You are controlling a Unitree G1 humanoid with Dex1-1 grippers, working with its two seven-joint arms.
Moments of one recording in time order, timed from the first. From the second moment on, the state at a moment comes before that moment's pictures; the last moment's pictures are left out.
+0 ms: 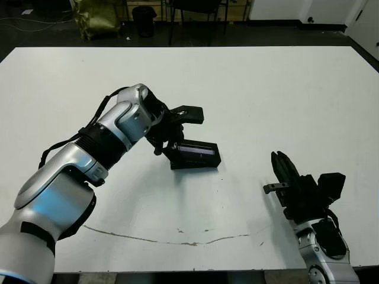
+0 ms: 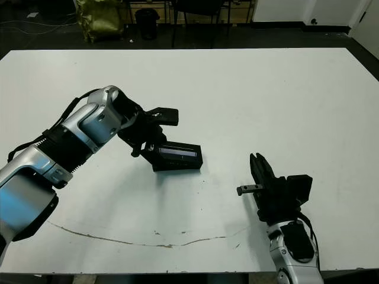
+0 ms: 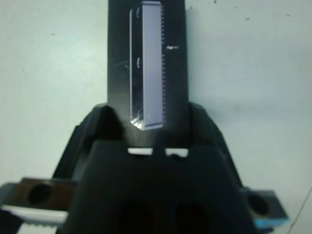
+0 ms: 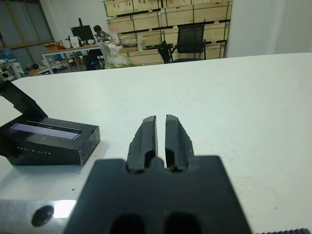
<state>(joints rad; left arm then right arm) -1.04 0.39 -0.67 0.53 0.23 0.54 -1.37 0.21 -0.17 -0.04 -0.32 0.24 0.07 0.19</state>
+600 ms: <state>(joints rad) -0.99 0.41 -0.65 0.51 0.22 0.52 -1.34 0.21 -0.17 -0.05 -0.32 0.24 0.07 0.21</state>
